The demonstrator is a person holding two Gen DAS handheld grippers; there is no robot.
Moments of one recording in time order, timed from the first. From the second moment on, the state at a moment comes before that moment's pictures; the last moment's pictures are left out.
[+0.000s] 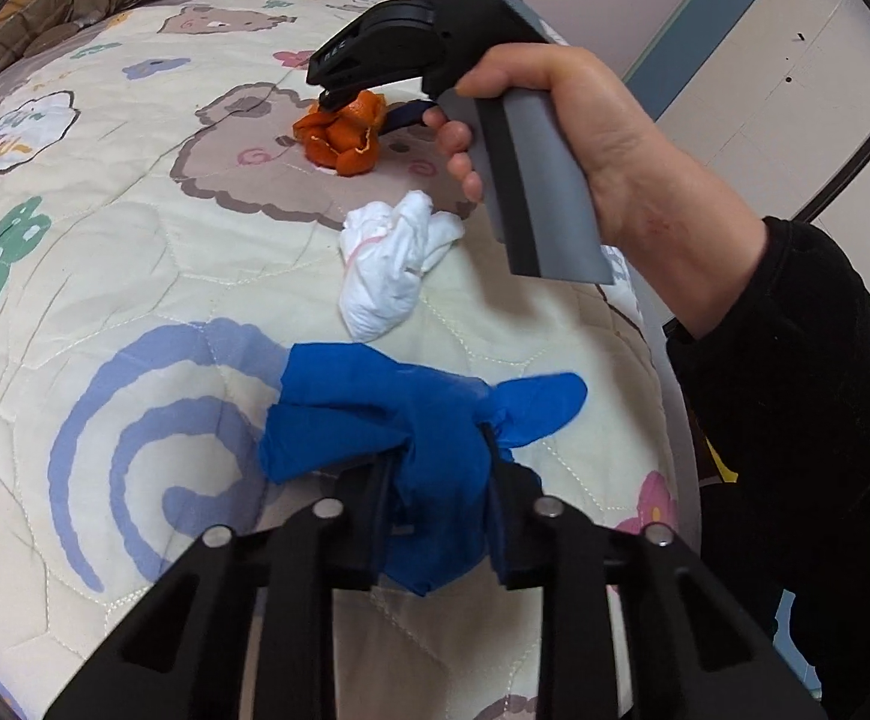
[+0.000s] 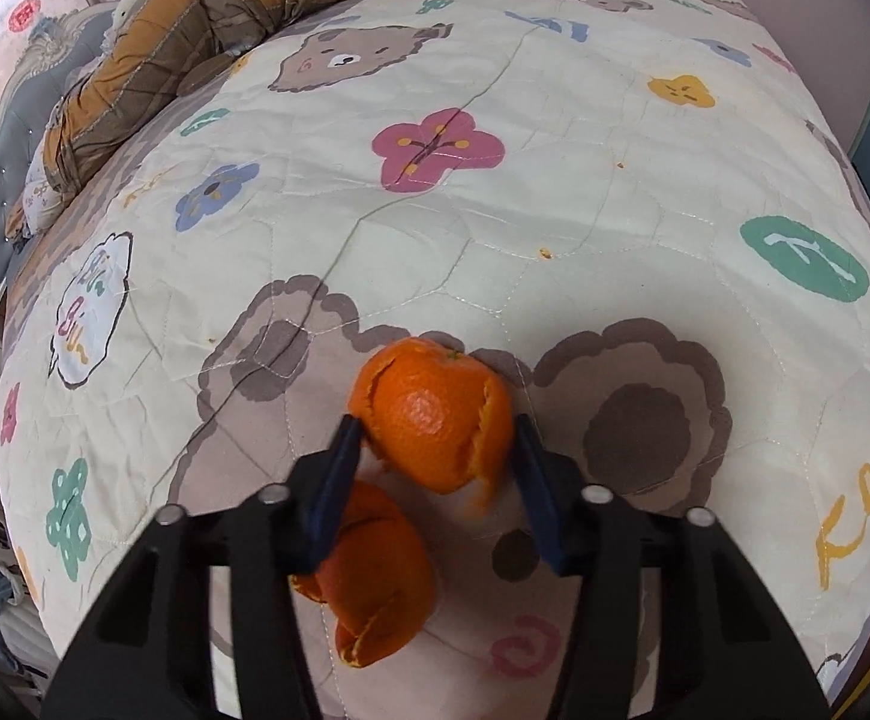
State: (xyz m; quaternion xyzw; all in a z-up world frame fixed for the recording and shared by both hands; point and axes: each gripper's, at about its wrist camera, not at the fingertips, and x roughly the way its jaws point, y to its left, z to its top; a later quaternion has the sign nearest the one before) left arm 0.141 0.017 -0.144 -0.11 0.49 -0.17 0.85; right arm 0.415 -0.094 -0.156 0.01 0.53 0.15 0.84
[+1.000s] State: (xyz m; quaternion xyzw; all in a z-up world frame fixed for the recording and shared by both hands) left arm 0.110 0.019 -0.106 -0.12 0.47 -0.19 0.86; right arm 0.362 -0.155 -0.087 0.05 0.48 0.17 0.86
